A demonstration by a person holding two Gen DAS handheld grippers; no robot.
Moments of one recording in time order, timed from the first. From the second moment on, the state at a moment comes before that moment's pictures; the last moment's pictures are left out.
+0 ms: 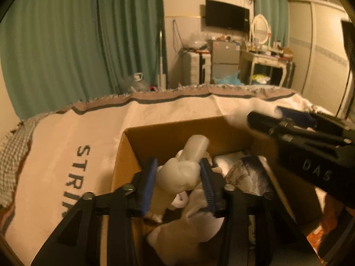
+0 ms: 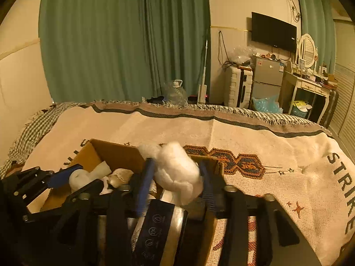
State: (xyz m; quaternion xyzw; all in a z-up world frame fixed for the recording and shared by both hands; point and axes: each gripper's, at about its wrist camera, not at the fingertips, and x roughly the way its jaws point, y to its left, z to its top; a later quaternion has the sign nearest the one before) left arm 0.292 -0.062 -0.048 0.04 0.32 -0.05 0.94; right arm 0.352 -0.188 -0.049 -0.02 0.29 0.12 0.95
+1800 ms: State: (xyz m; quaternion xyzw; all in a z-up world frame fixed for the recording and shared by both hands) left arm 0.033 -0.053 0.032 0.03 0.14 0.04 0.99; right arm 0.074 -0.243 0.008 0.02 0.17 0.09 0.98
